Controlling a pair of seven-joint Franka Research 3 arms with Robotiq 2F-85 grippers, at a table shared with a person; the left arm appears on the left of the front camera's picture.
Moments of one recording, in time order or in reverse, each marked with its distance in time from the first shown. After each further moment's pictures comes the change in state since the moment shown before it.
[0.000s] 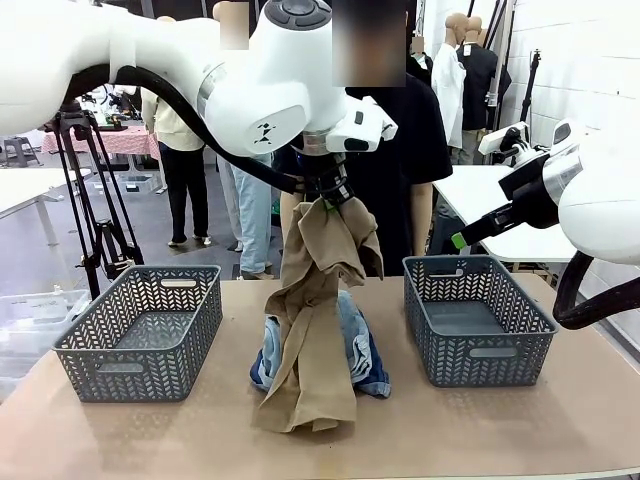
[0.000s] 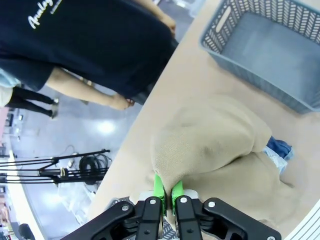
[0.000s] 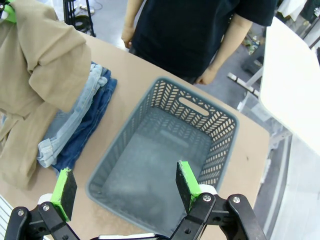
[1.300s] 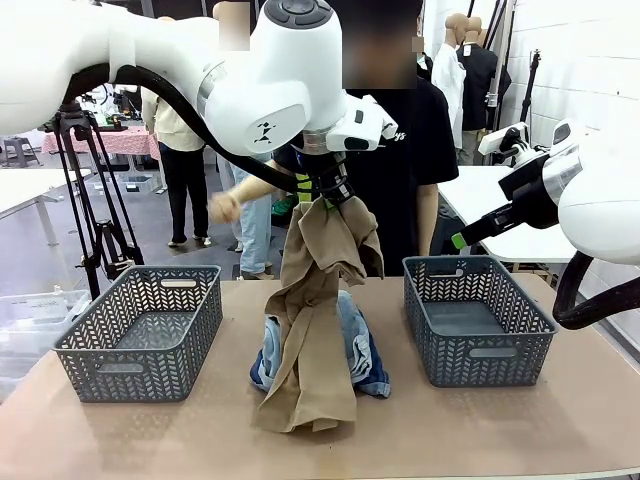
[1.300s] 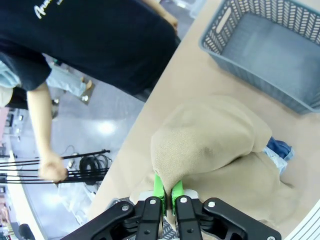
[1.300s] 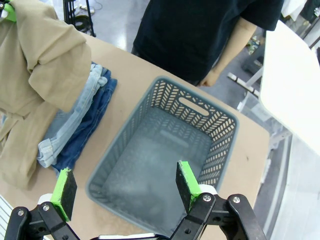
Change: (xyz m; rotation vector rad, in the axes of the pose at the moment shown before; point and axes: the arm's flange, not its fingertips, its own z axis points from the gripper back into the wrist) left arm 0.001 0.001 0.001 0.001 -0.002 0.001; right arm 0.000 0.000 0.000 0.000 0.000 0.000
